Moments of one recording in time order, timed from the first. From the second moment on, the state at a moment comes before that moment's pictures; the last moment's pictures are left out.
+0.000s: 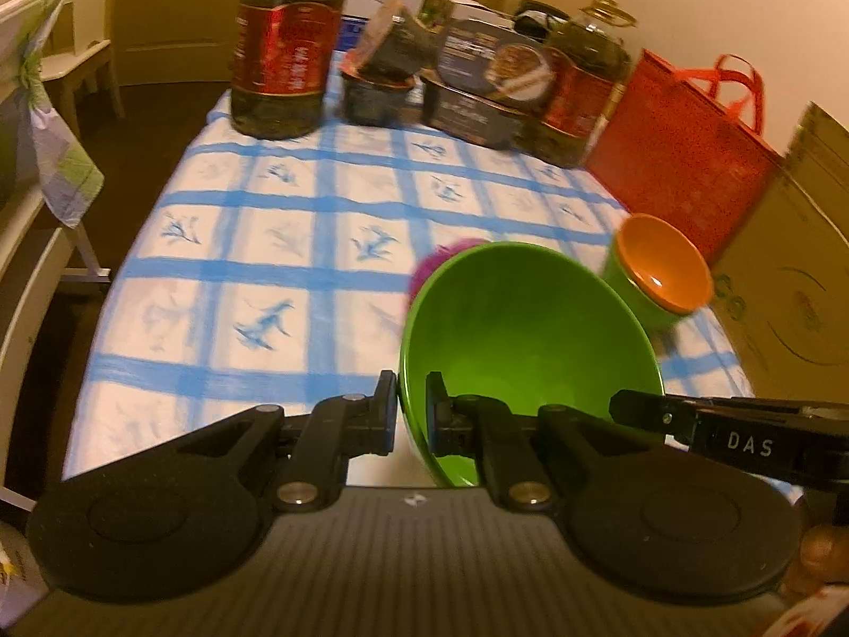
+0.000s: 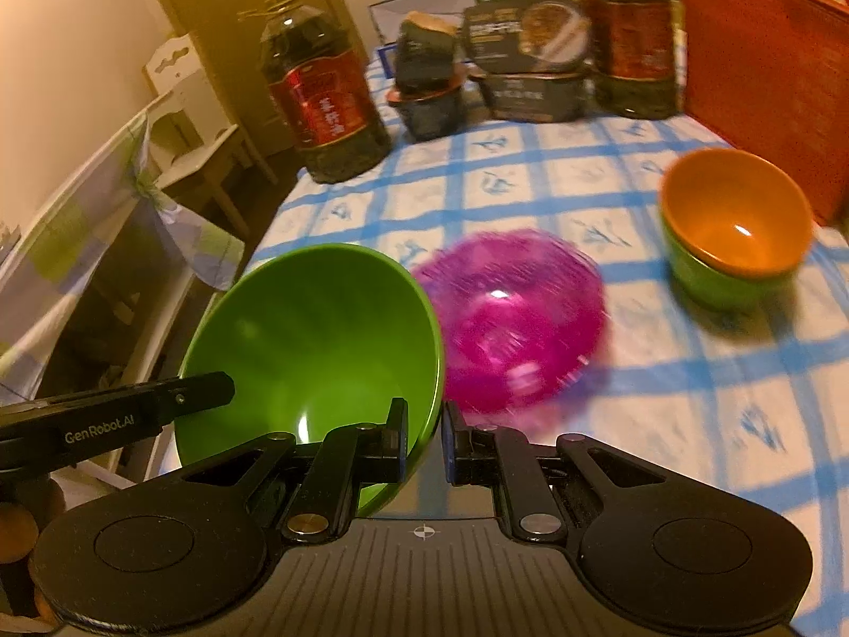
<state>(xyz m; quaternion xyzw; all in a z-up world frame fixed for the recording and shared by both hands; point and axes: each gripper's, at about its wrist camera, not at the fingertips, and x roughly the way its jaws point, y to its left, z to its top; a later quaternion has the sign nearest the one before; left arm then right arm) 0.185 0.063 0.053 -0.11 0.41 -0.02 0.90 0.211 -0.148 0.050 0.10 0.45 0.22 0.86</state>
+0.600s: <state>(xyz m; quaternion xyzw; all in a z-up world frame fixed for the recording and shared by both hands) 0.164 -0.038 0.043 -0.09 0.43 -0.09 0.89 0.154 -0.257 0.046 0.15 0.45 0.14 0.87</state>
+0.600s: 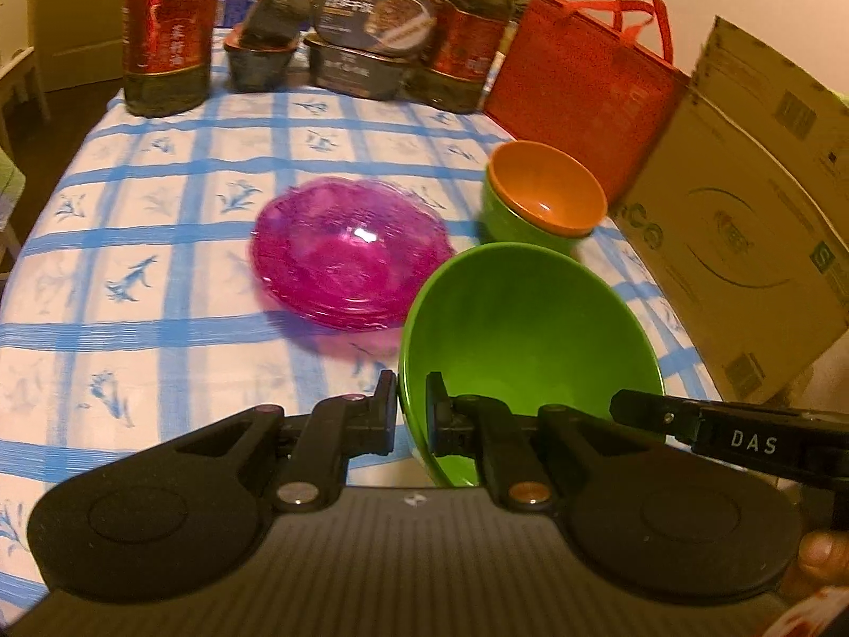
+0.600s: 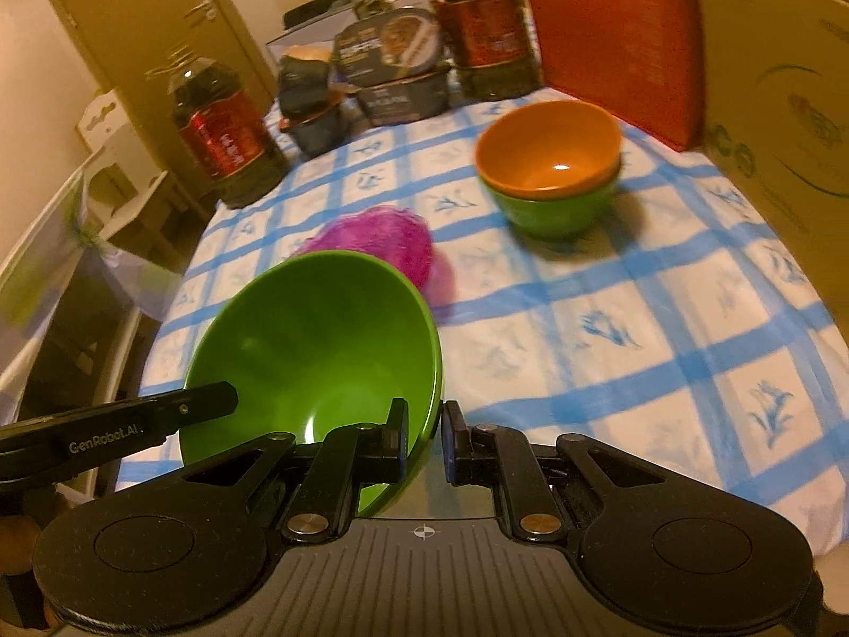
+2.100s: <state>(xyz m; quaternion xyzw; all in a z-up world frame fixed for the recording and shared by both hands) 0.354 -0.152 0.069 -0.07 0.42 -0.14 0.89 0.320 -0.366 0.072 0.18 0.42 0.10 0.89</state>
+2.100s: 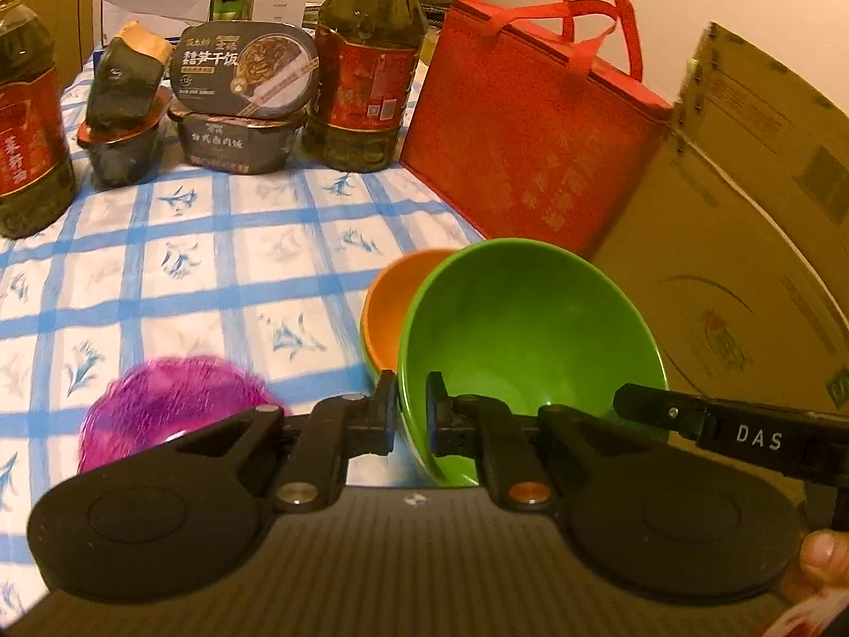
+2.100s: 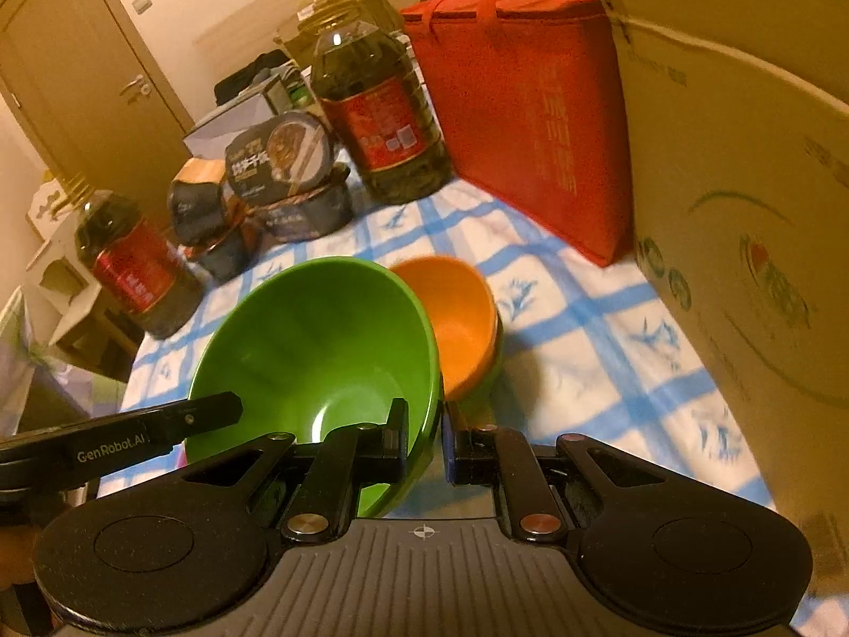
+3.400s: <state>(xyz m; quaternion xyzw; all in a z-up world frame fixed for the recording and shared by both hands) 0.446 -0.156 0.000 -0.09 0.45 -0.13 0.88 0.417 -0.359 0.006 0.11 0.44 0.08 0.88</state>
